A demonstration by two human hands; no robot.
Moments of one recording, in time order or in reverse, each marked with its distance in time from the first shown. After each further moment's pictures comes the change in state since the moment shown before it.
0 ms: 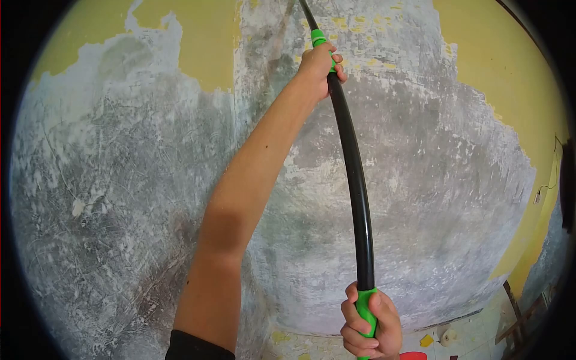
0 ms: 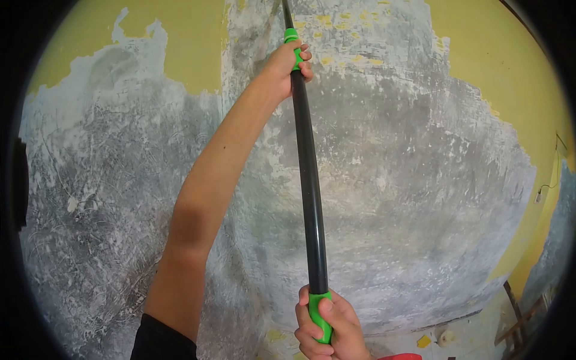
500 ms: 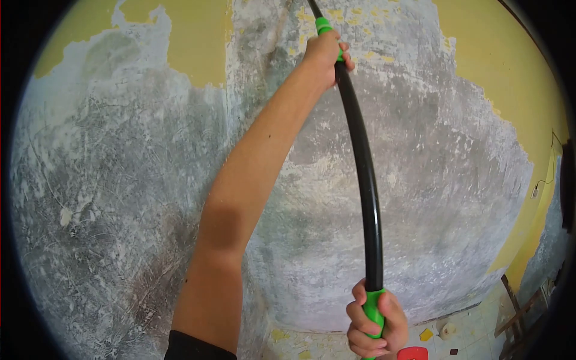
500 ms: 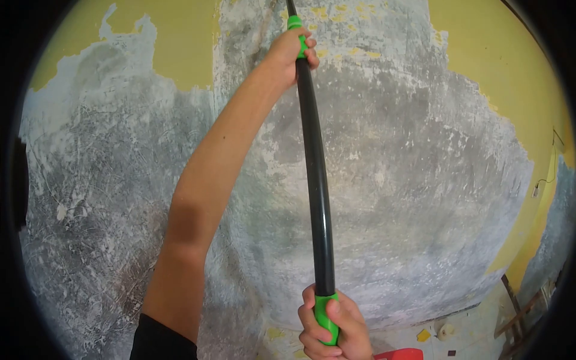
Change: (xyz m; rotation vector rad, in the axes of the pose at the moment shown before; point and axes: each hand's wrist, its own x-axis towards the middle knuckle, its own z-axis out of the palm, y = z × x) left_hand 0.013 -0.006 0.011 0.028 -0.027 0.045; right_hand 0.013 0.001 -0.013 0.147 -0.123 0.000
